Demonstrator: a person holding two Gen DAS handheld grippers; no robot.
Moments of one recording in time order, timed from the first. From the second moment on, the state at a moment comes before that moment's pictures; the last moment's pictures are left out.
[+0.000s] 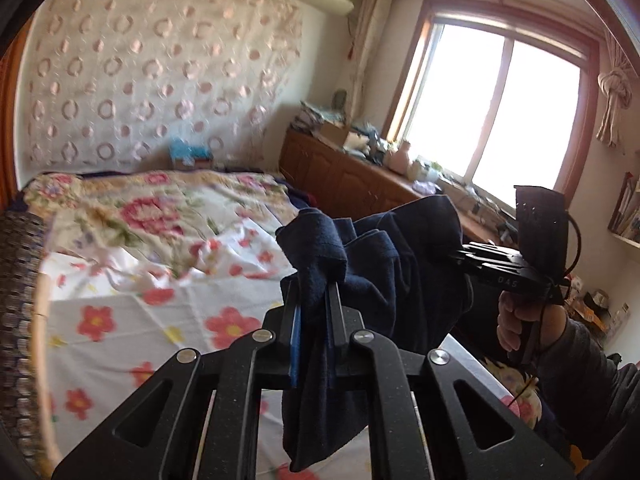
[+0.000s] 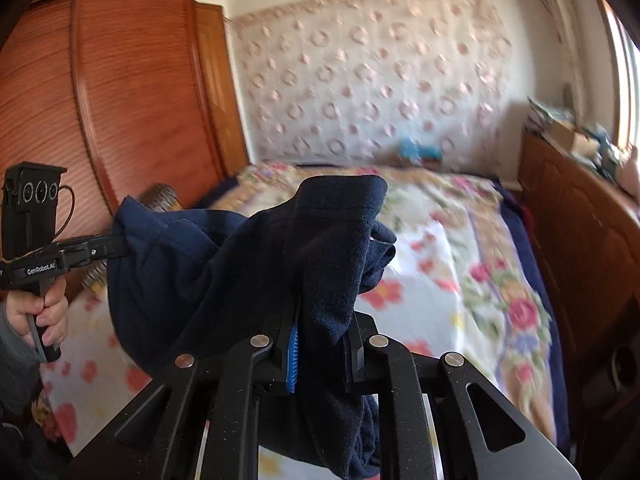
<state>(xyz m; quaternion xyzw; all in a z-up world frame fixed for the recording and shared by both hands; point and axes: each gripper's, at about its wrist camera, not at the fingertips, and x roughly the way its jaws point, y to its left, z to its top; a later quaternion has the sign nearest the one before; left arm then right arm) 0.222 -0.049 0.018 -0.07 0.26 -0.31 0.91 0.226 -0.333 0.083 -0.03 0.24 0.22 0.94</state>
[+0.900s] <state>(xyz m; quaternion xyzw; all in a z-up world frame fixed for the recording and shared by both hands) 0.188 0.229 -0.061 -0.20 0.20 0.01 0.96 0.407 0.038 0.119 -0.23 0.21 0.42 0.85</state>
